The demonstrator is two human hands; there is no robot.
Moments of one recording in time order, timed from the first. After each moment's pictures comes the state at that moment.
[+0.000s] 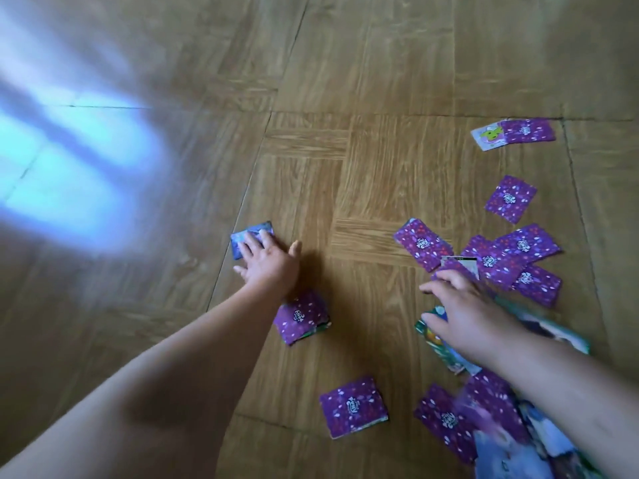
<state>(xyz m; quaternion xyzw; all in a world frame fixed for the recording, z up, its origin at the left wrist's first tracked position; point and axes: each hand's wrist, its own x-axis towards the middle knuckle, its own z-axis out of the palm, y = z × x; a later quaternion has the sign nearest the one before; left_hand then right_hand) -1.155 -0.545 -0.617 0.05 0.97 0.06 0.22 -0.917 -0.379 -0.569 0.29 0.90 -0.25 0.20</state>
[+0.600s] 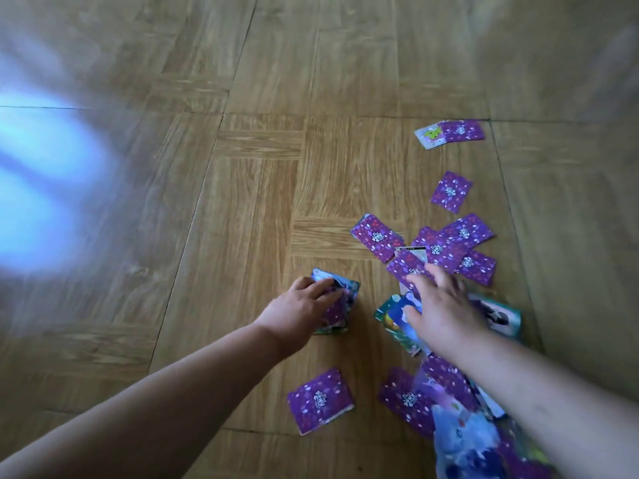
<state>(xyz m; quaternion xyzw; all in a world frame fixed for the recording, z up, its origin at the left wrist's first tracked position) -1.066 -0.552 -0.611 0.59 0.77 0.02 0.25 -0.889 -0.383 -0.573 0.39 0.88 -0.19 0.17</state>
